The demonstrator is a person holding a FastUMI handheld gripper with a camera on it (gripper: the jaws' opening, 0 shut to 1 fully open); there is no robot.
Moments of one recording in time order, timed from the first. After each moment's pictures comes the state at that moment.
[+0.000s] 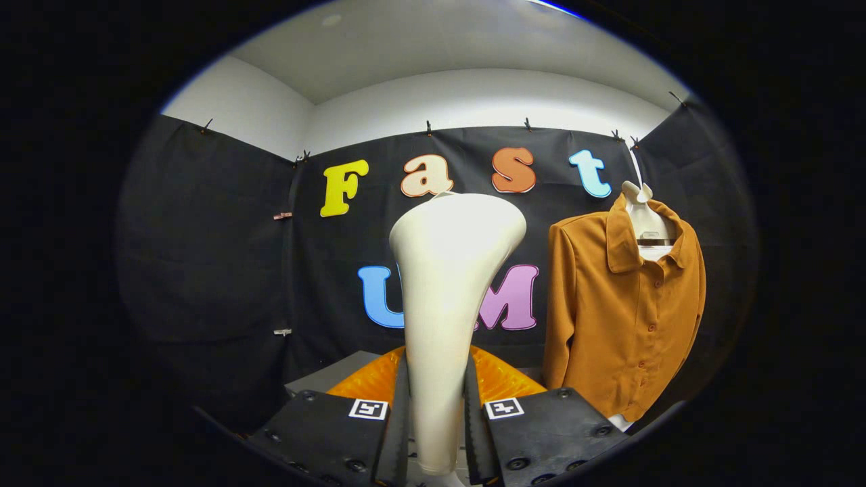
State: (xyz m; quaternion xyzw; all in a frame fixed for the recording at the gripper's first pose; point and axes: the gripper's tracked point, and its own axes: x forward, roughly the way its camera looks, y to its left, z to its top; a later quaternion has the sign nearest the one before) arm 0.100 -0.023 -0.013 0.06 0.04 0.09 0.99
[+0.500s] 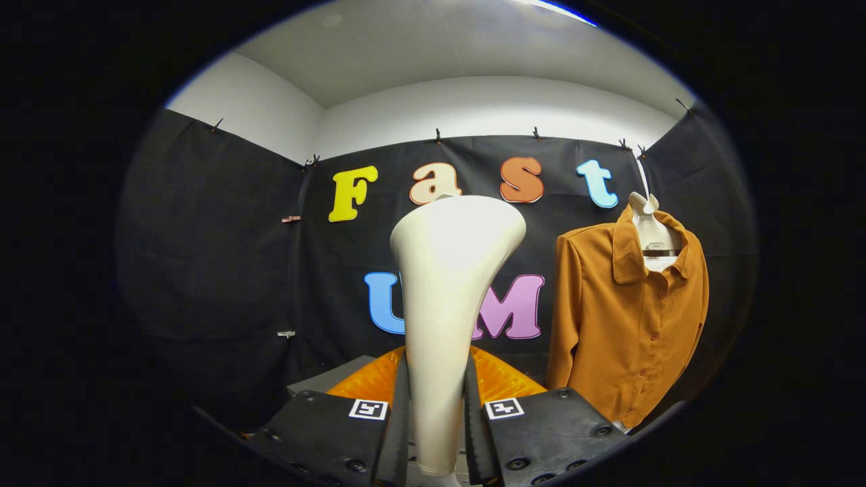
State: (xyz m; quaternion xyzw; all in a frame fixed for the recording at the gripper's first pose) arm 0.097 -0.017 -0.006 0.05 0.03 0.10 0.99
